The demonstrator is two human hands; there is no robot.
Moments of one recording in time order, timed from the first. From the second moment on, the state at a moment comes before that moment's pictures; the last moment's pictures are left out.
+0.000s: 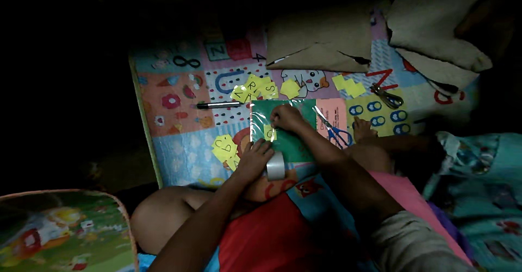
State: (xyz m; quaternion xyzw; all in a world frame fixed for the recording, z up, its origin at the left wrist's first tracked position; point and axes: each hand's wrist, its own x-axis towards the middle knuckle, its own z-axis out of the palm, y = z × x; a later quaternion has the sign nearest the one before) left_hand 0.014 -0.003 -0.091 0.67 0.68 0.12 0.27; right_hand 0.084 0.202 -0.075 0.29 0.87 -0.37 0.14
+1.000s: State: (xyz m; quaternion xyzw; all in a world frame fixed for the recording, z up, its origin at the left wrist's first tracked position) left_hand 0.035 -0.014 -0.101 0.62 0.69 0.26 0.26; right_hand 0.078 0.206 -0.092 0.32 0.82 -0.46 0.11
